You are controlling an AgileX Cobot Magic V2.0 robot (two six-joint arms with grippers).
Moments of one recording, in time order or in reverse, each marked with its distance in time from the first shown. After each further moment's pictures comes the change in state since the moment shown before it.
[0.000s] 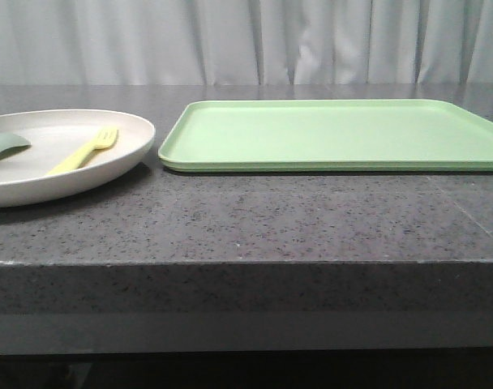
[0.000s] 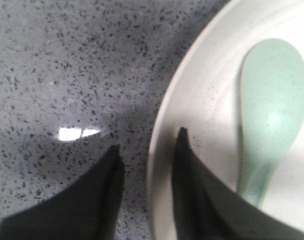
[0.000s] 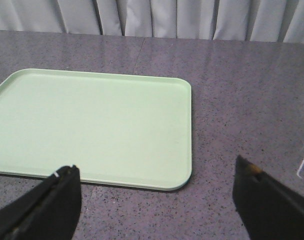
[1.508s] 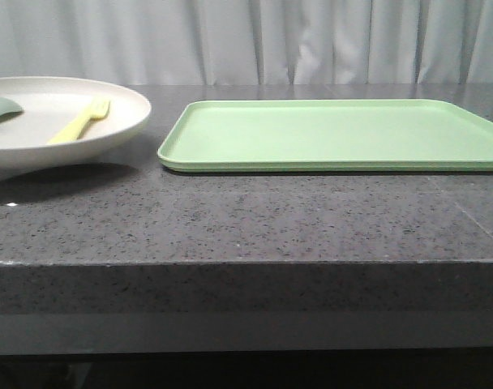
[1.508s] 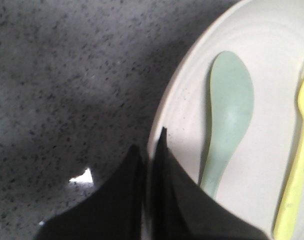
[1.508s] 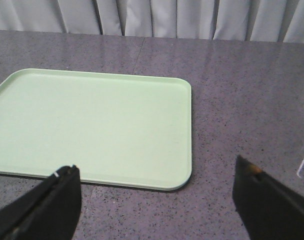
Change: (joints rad) left arm 0.251 0.000 -0.066 -0.531 0.082 0.294; right arm 0.000 0.000 0.000 0.000 0.000 0.000
